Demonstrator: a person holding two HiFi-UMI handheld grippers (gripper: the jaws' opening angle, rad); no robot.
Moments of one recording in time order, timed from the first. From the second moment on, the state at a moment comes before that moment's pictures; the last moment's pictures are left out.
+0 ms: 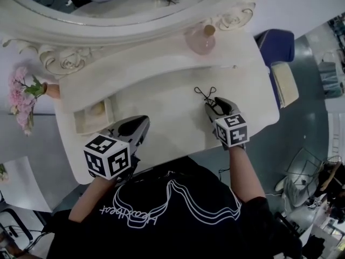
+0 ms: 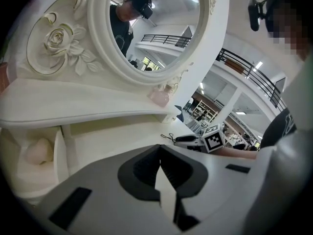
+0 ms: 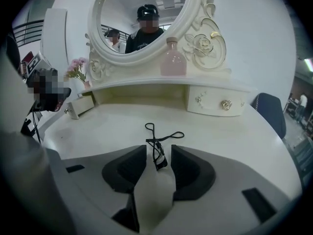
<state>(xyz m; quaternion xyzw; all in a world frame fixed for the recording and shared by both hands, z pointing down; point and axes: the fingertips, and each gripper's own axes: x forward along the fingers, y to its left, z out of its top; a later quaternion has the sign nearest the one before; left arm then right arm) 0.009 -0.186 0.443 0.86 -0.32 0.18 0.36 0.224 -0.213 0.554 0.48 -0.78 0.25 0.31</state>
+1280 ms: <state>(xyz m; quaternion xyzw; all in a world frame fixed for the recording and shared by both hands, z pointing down) -0.065 -0.140 0.424 0.83 -0.40 0.14 0.36 0.089 -0.190 0.479 0.35 -0.87 0.25 0.23</state>
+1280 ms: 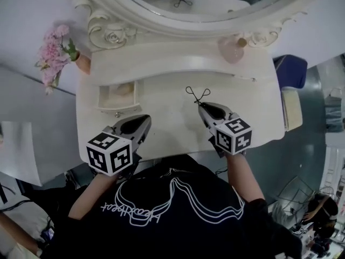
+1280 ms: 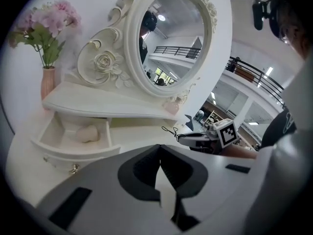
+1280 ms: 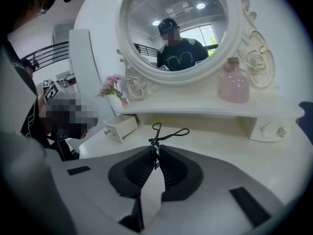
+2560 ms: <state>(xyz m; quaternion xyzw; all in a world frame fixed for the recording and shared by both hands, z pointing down) -0.214 -0.088 0.429 0.74 -0.55 0.06 0.39 -0.178 -0.178 0.465 0.08 -0.93 0.10 0.35</state>
